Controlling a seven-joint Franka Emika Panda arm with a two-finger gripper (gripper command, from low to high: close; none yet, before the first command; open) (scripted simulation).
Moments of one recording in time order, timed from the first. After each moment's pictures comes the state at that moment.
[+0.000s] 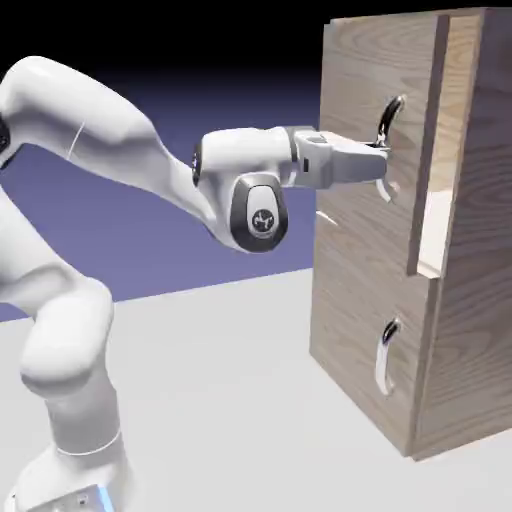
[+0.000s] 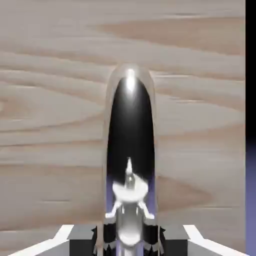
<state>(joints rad) -0.36 -0.60 0.08 -2.72 -0.26 3.72 1.05</state>
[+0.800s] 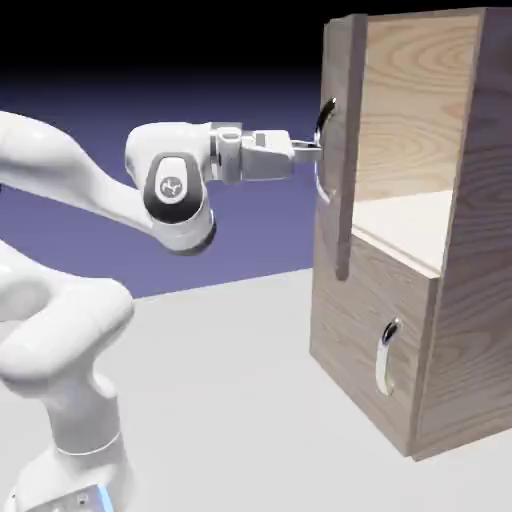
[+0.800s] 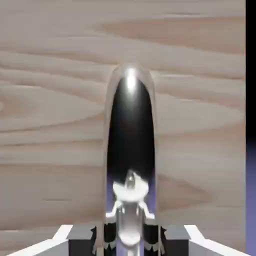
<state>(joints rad) -0.71 -1.19 0.43 -2.91 -0.36 3.37 1.54</state>
